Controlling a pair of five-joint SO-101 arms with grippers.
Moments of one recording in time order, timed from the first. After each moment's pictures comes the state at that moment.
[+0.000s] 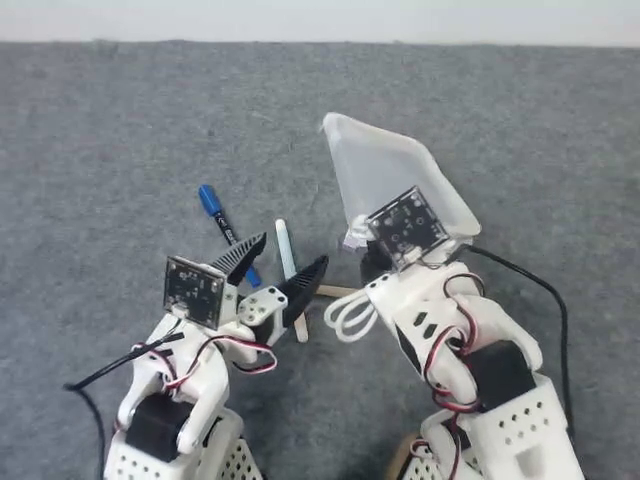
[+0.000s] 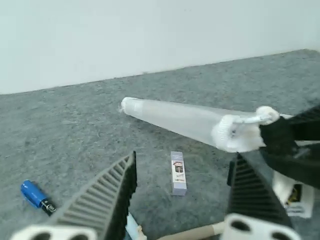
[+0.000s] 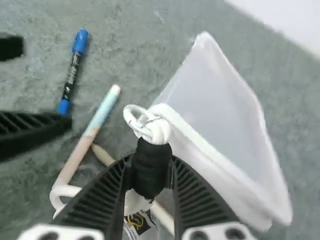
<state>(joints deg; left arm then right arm) 16.4 -103.4 80.9 54.4 7.6 -29.0 -68.0 52.1 61.4 13.4</state>
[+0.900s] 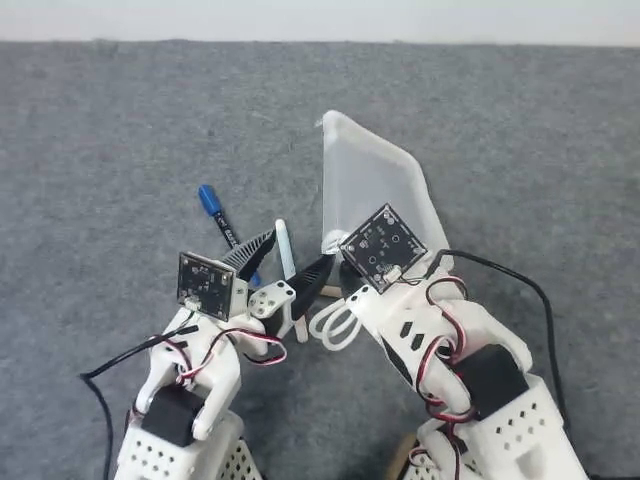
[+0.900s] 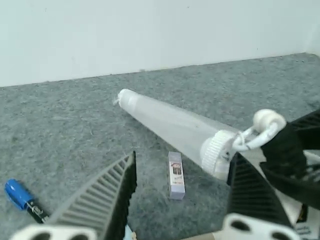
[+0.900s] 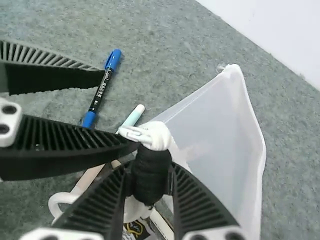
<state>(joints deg) 16.7 -103.4 89.5 44.5 9.7 -34.5 -68.0 52.1 60.4 14.6</state>
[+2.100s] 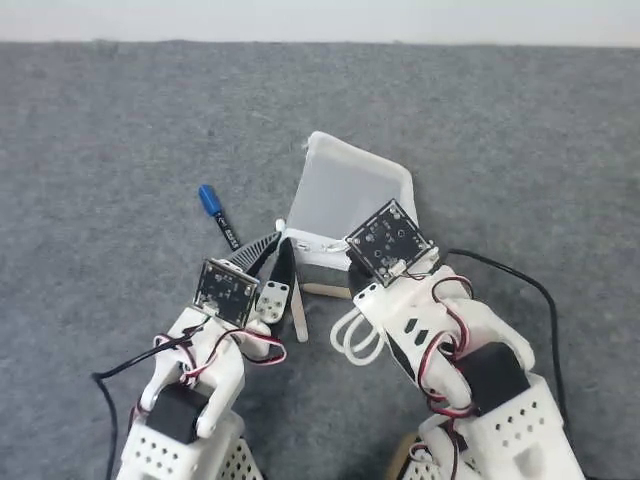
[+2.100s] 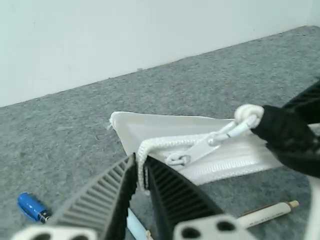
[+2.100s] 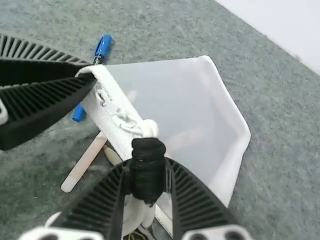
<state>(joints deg) 16.4 -103.4 91.5 44.1 1.3 -30.2 -68.1 52.2 62.8 14.9</state>
